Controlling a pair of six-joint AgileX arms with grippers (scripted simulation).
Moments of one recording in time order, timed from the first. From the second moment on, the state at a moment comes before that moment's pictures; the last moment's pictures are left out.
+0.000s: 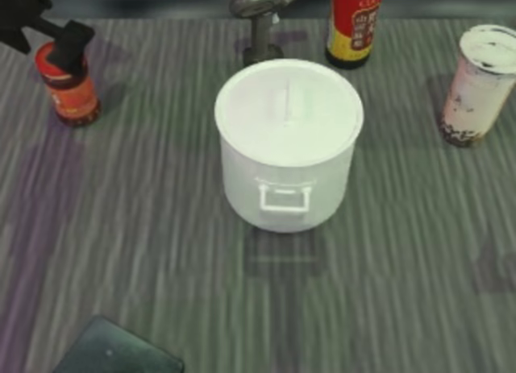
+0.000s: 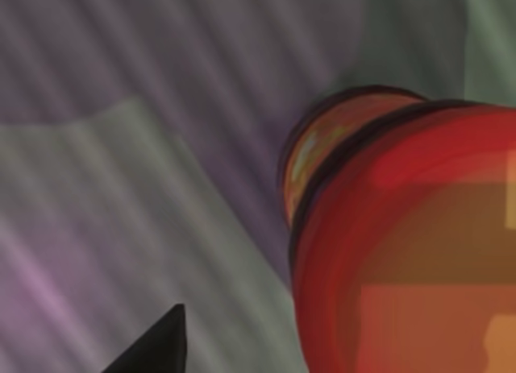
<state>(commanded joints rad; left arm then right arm) 0.01 2.74 2.90 -1.57 0.13 0.58 0.00 0.00 0.00 0.00 0.00 0.00</state>
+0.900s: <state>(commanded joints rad) 0.00 2.98 3.20 -1.63 0.13 0.57 0.00 0.00 0.00 0.00 0.00 0.00</state>
